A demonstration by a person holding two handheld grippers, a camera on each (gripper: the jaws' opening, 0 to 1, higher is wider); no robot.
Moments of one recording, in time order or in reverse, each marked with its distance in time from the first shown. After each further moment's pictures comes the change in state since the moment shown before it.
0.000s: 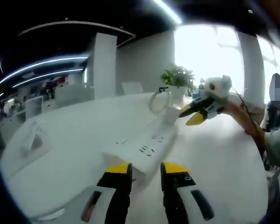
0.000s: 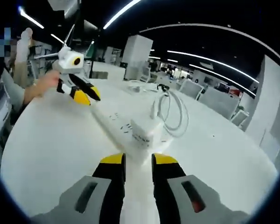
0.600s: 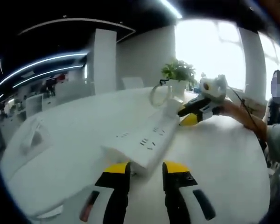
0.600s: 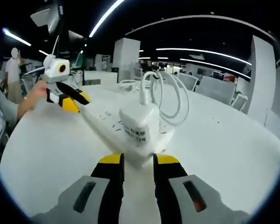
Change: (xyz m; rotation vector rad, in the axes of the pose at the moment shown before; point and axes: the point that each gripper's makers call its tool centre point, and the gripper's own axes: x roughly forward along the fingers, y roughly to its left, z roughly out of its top) left arm 0.003 0.001 -0.012 0.008 0.052 0.011; right arm 0.021 0.002 -0.013 0.113 -0.028 -0.005
